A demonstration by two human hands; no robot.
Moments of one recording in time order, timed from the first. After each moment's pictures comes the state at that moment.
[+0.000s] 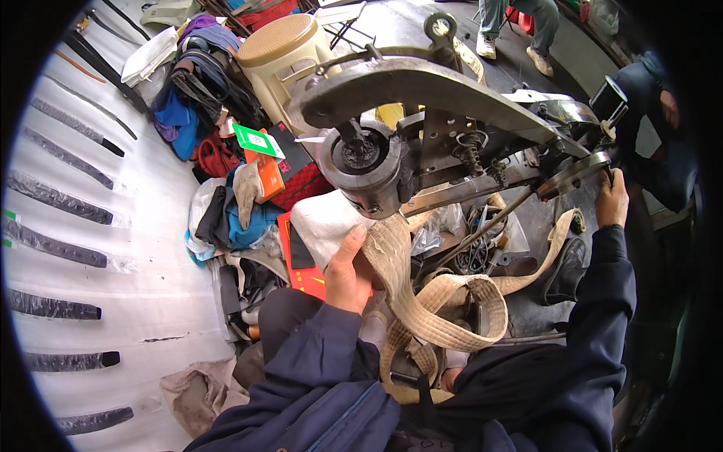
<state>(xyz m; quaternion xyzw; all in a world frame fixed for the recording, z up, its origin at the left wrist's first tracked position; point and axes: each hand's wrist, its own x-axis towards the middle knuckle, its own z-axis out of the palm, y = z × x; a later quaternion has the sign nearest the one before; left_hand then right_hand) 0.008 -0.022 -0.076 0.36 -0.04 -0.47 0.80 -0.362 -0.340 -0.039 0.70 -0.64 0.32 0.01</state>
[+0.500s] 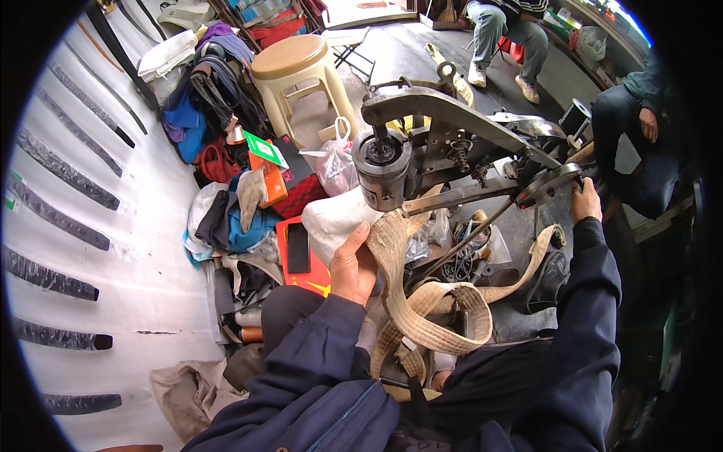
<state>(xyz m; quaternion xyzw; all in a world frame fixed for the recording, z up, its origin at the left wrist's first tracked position) 0.007 -0.020 -0.078 0.29 0.01 -0.49 0.82 -0.375 -0.359 -0.038 0.71 -0.68 0.19 0.00</state>
